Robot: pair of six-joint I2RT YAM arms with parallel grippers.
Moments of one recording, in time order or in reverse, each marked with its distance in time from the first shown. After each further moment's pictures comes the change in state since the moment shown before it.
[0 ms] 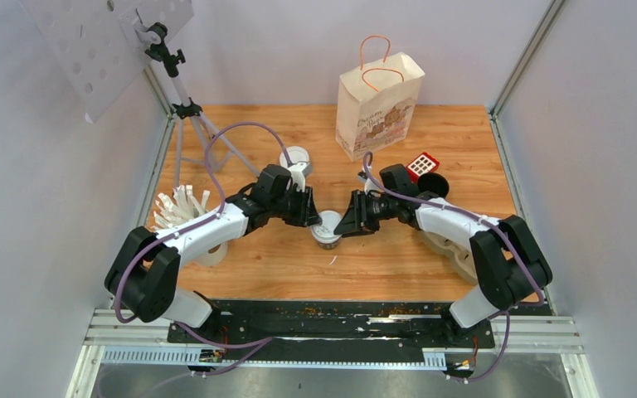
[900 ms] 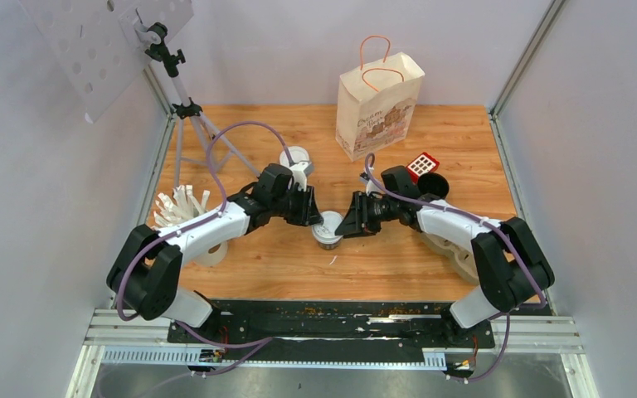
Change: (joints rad) left arm 0.000 0.013 0.011 -0.004 0.009 0.000; right arm -0.005 -0.015 -0.025 0.010 0.023 0.016
